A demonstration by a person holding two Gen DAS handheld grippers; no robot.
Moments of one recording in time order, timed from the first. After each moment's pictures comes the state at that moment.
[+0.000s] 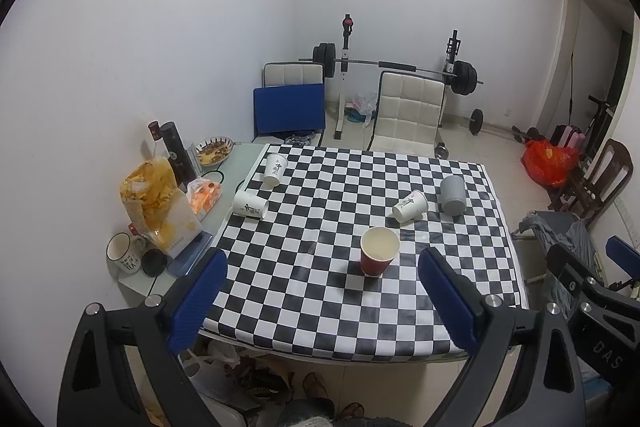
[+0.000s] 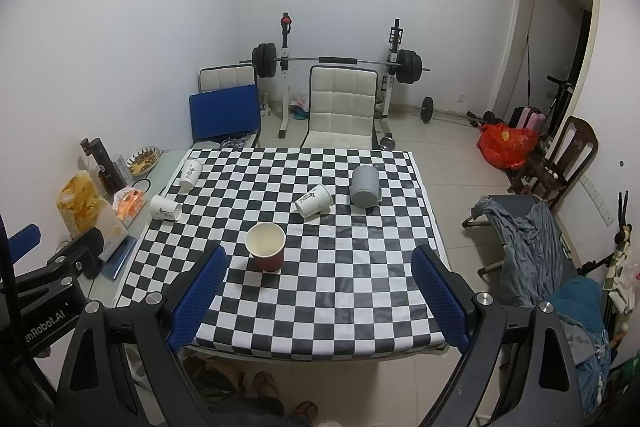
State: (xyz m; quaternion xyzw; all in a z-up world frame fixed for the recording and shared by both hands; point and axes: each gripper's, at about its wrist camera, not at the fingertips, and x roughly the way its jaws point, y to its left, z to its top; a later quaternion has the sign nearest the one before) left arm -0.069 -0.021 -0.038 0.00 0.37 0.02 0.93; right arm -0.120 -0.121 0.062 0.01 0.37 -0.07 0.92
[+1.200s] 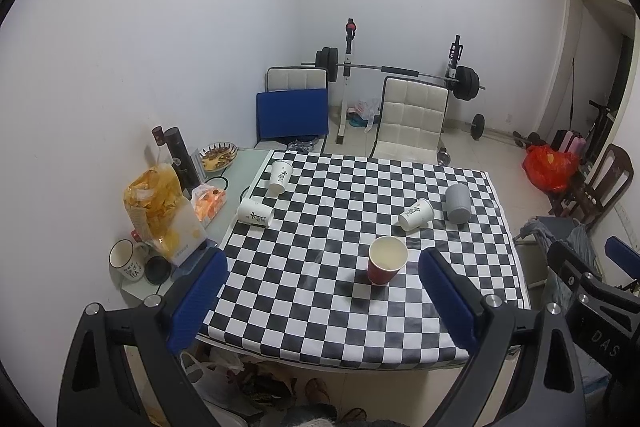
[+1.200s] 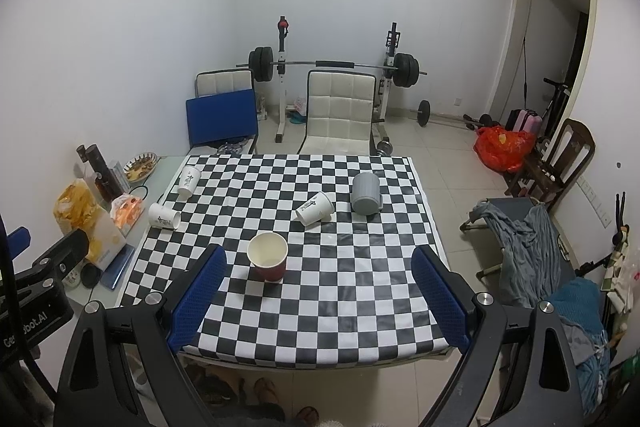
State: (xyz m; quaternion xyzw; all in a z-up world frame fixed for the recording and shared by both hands) left arm -0.059 -0.010 -0.022 -0.01 0.36 0.03 0.93; right arm -0.113 -0.114 0.070 0.00 0.37 -0.08 0.93
